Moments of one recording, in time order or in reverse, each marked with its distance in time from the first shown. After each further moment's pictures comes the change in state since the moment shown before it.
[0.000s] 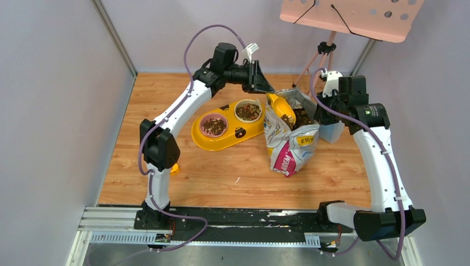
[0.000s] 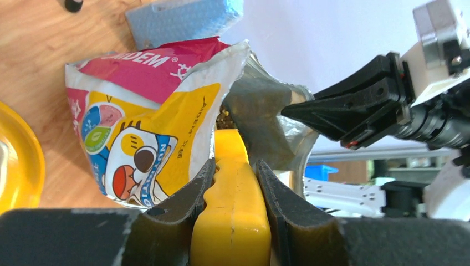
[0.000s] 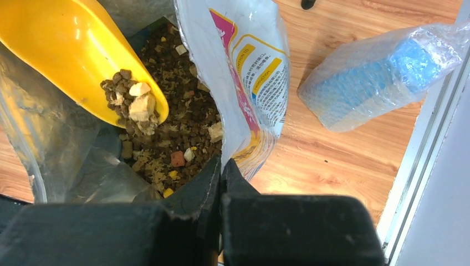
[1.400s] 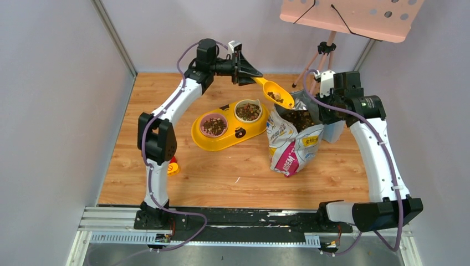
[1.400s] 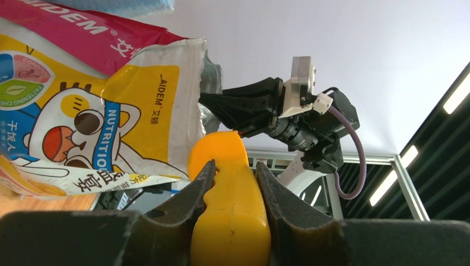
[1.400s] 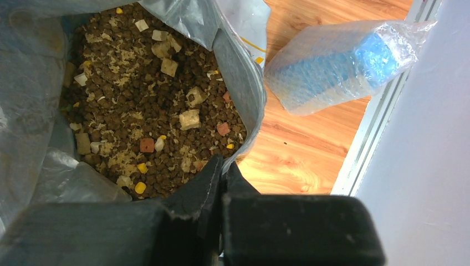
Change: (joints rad) left arm 0.161 0.046 -0.116 0.442 0.287 -0.781; right arm 0.006 0.077 0.068 -0.089 0.128 -0.140
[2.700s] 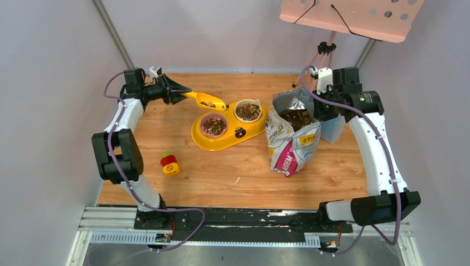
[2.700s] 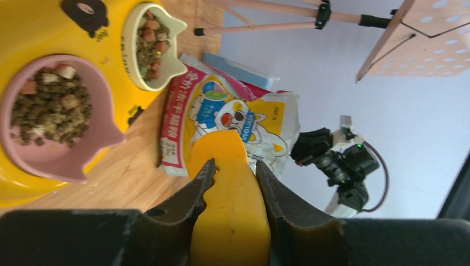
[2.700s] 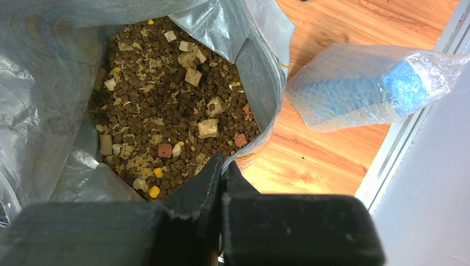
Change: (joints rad) left arm 0.558 -0.356 -0.618 -0.167 0.023 0.374; right arm 0.000 0.048 0.040 0.005 -0.105 -0.001
